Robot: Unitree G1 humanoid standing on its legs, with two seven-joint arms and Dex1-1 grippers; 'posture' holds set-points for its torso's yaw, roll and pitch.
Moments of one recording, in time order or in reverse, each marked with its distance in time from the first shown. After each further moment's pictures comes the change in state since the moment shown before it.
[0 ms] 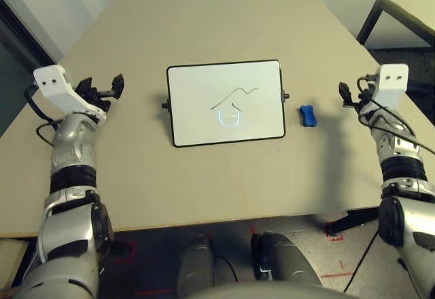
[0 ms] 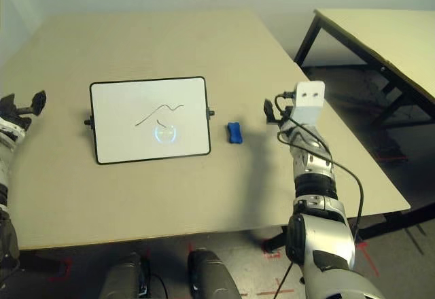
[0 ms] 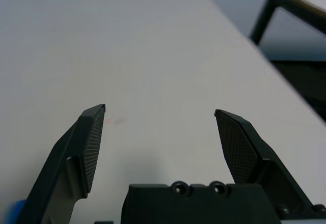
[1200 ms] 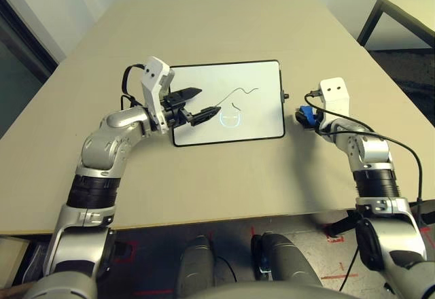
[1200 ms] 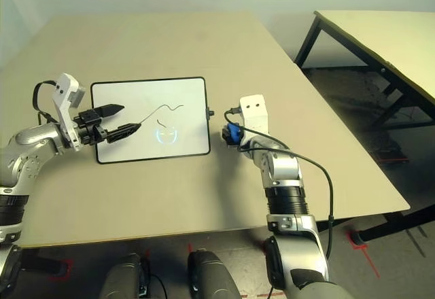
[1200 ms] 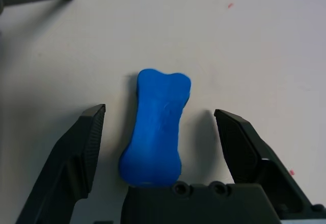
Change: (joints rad) left arm 0.107 -0.046 -0.332 -0.622 -0.055 0.508 -0.252; right arm 0.088 0.136 0.142 -0.206 -0.065 0.430 -0.082
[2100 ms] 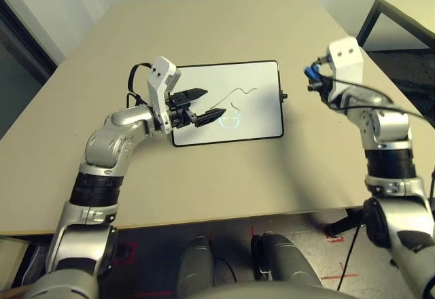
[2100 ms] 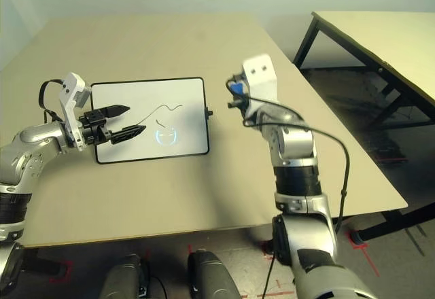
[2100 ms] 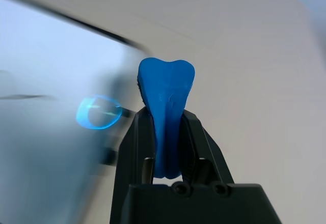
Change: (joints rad) left arm -0.072 0.007 -0.053 0.011 0.011 0.025 -0.059; right arm -0.247 -0.125 0.228 -0.270 0.029 0.143 0.261
